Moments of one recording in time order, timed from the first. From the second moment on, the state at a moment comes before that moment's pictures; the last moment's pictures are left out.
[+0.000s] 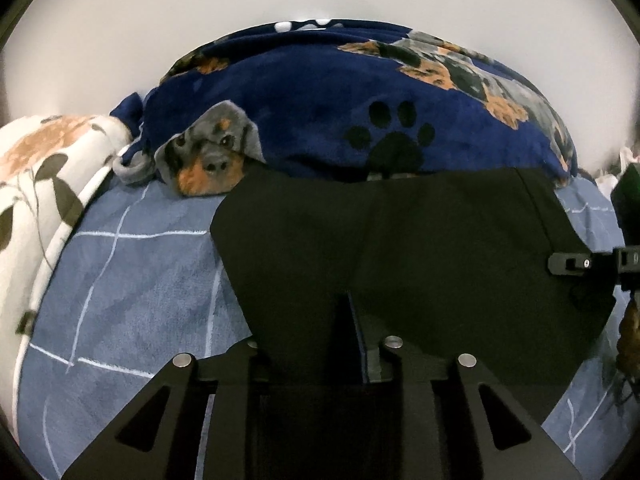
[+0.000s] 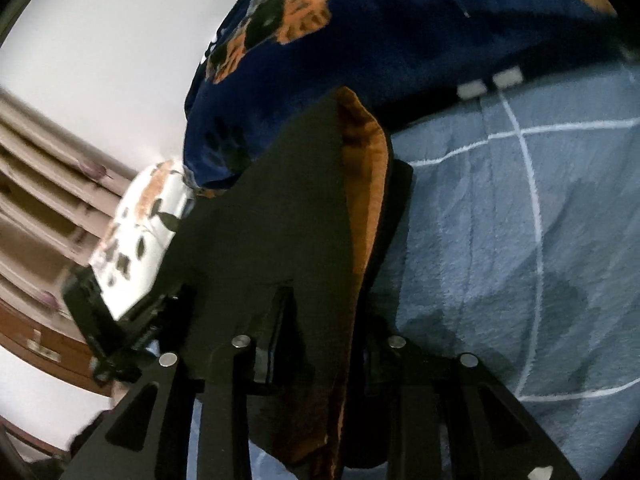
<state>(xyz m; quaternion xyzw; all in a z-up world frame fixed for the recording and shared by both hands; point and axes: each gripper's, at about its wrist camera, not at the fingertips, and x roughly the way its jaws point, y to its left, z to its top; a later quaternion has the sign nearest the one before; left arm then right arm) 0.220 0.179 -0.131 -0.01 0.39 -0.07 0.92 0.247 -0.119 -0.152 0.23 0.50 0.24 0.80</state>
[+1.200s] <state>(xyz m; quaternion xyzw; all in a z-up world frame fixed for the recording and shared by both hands) 0.219 0.182 -0.131 -0.01 0.38 -0.05 0.92 0.228 -0.089 -0.140 0.11 0.44 0.17 0.87</state>
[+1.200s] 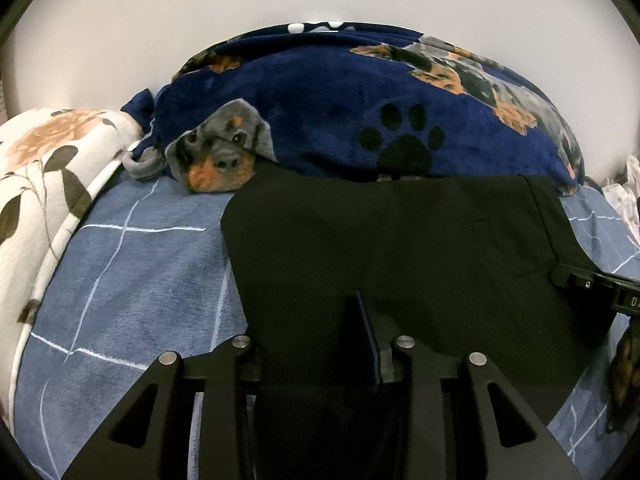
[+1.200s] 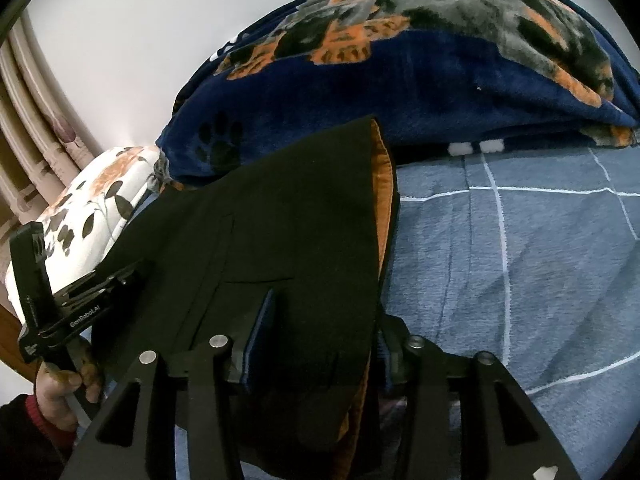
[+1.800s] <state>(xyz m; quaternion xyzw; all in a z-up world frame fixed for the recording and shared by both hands) 0.219 0.184 -0.131 -0.01 0.38 -0.05 0.92 0.229 -0.088 -0.141 0.11 0.44 0.17 0.88</state>
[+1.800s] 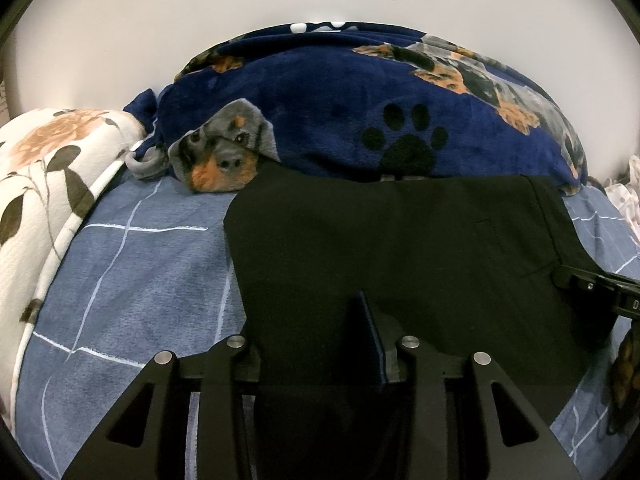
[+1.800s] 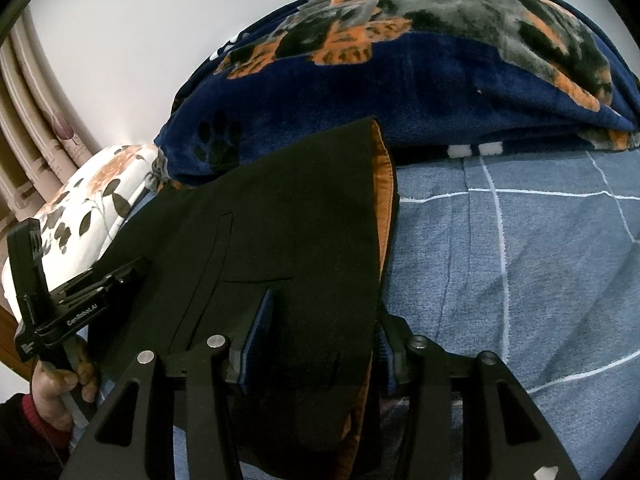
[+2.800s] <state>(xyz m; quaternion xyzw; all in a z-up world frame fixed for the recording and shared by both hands) 0.219 0.184 -0.132 -0.01 0.38 -0.05 0.92 0.231 -0.088 -0.142 0.10 0.44 0.17 0.87</state>
